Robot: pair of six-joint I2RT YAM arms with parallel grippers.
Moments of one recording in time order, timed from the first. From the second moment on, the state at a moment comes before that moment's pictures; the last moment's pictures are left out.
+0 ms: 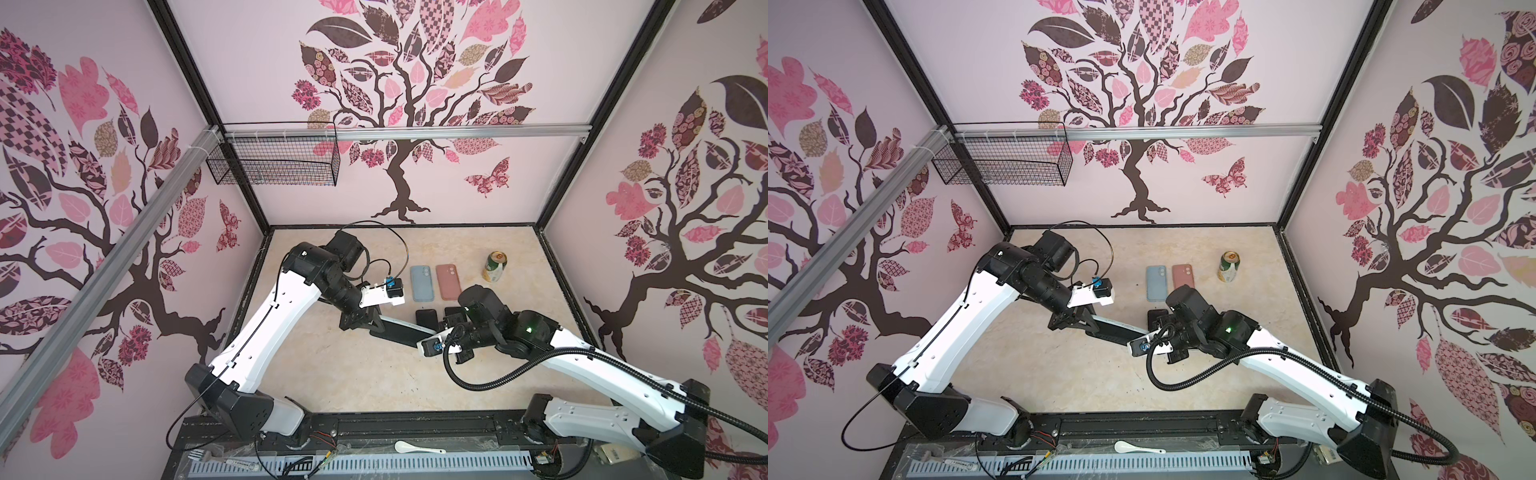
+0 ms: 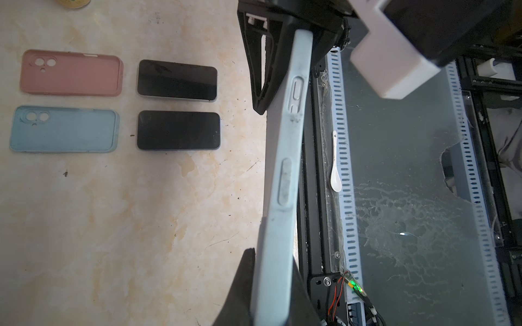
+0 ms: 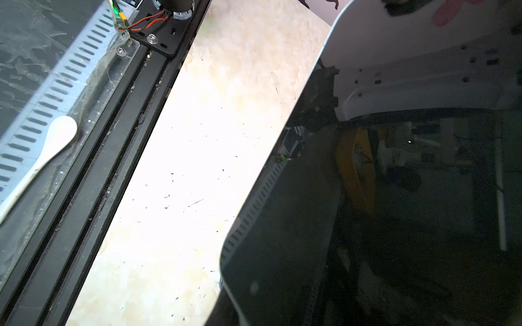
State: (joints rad) left arm -0.52 1.46 1.67 -1.57 0.63 0.97; right arm 0.89 1.09 0.98 -0.66 -0.35 -0.97
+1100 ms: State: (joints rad) left arm -0.50 1.43 1.63 -1.51 0.68 0.92; right arm 0.90 0.96 0.82 -0.42 -0.19 -0.97
